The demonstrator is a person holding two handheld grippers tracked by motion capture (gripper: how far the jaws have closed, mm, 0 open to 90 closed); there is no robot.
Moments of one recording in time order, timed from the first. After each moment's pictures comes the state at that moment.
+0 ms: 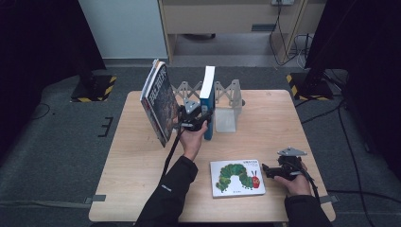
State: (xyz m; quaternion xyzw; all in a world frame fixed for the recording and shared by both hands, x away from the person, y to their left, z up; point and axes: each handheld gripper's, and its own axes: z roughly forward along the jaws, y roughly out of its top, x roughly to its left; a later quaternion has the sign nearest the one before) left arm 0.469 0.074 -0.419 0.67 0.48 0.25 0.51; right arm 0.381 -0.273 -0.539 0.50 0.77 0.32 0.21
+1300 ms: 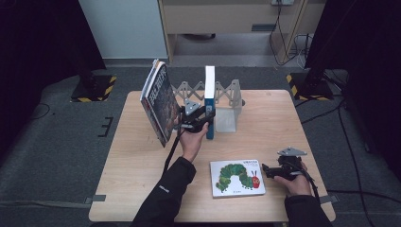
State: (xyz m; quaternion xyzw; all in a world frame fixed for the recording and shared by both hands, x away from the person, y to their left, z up) left arm 0.461 0.076 -0.417 0.67 0.45 0.22 0.54; right arm 0.381 -0.273 -0.539 0.50 0.77 0.32 0.21
